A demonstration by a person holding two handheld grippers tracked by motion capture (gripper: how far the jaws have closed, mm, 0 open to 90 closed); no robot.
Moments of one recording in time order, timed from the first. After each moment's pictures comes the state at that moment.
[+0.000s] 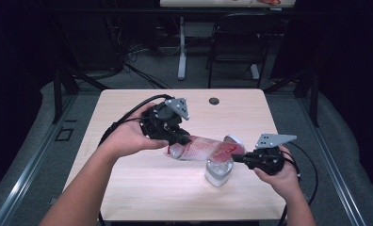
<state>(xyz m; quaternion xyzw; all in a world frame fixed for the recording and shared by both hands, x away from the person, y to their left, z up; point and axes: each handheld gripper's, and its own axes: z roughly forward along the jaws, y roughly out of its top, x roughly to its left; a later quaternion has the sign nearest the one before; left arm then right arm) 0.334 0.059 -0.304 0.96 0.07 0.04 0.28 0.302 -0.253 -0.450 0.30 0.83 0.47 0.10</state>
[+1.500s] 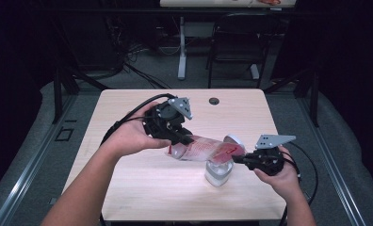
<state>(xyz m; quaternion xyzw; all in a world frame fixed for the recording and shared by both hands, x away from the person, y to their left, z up) 0.335 0.054 -0.303 0.96 0.07 0.04 0.29 0.303 -0.254 -0.454 0.30 0.83 0.46 0.10</state>
